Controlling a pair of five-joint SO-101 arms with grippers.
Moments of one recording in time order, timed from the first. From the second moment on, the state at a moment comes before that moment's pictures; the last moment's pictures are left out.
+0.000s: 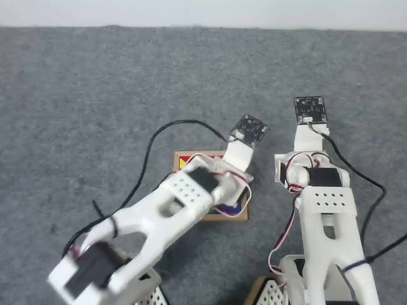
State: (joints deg) left arm 36.5 -9.0 44.1 40.9 12.4; right arm -3.2 -37.1 54.1 51.0 1.4
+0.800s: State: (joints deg) left arm 28.8 -1.0 37.0 46.8 12.2; right arm -1.1 -37.1 54.1 49.5 -0.3
